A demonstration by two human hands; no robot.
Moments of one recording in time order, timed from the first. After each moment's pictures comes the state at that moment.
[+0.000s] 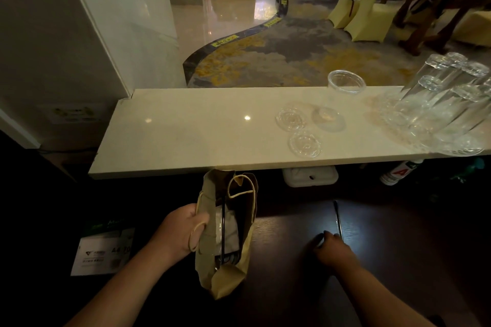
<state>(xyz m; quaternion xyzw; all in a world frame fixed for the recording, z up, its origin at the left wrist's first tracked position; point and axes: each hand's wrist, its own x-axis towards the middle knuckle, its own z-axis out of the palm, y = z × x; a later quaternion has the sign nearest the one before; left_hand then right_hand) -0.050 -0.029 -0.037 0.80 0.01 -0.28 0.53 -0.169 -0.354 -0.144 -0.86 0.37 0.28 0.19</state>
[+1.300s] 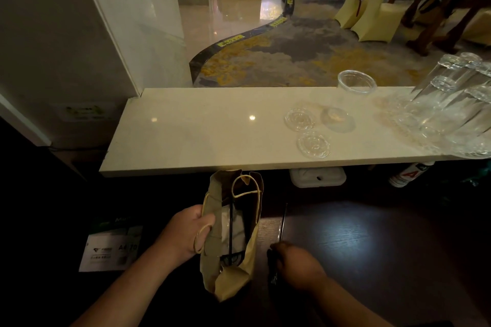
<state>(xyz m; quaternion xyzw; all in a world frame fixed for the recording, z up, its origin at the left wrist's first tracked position) -0.051 -0.022 -0.035 0.77 0.03 -0.30 0.56 -0.160 -0.271 -0.159 -0.93 0.09 0.25 0.24</state>
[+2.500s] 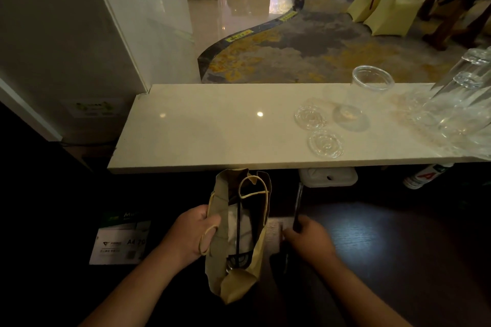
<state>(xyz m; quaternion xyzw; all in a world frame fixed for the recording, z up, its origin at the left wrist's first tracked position) -0.051 -0.018 -0.041 0.78 0.06 -0.30 0.54 -0.128 -0.280 -0.133 -0.88 0.28 0.12 0.37</state>
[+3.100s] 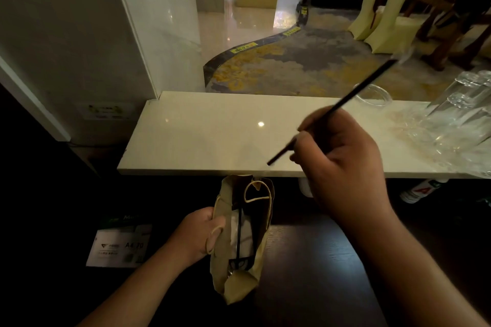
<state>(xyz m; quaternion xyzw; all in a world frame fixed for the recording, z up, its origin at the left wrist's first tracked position) -0.052 -0.017 -0.034 0.77 0.03 -0.31 0.56 -0.108 -0.227 0.139 -0.83 0.05 -0.25 0.50</state>
